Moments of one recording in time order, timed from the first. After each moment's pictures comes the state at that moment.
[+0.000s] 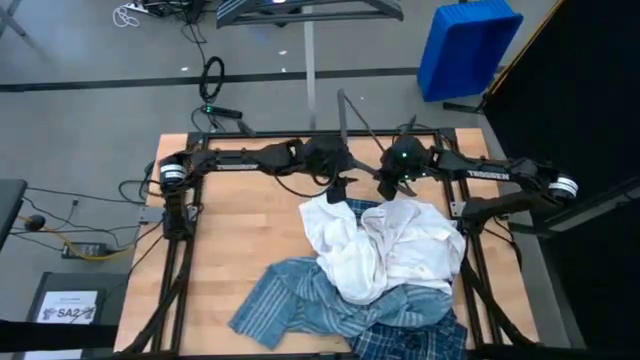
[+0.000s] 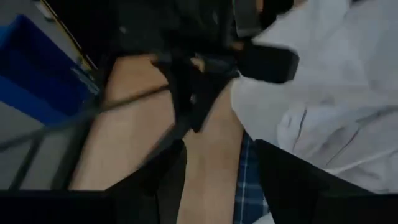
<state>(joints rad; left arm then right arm) 0.23 1.81 1.53 -0.20 0.07 0.24 -0.54 1.17 0.61 -0.21 -0.11 0.03</state>
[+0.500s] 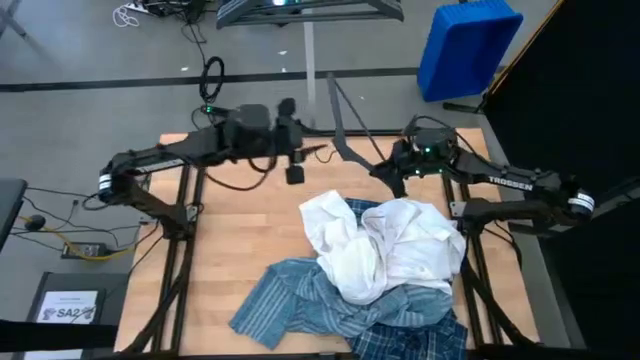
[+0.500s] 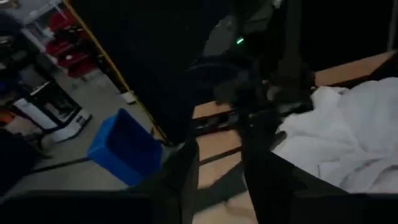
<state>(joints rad) 0.22 1.38 1.49 -0.33 -0.08 0.39 -0.54 0.96 0.61 -0.02 -0.40 0.19</state>
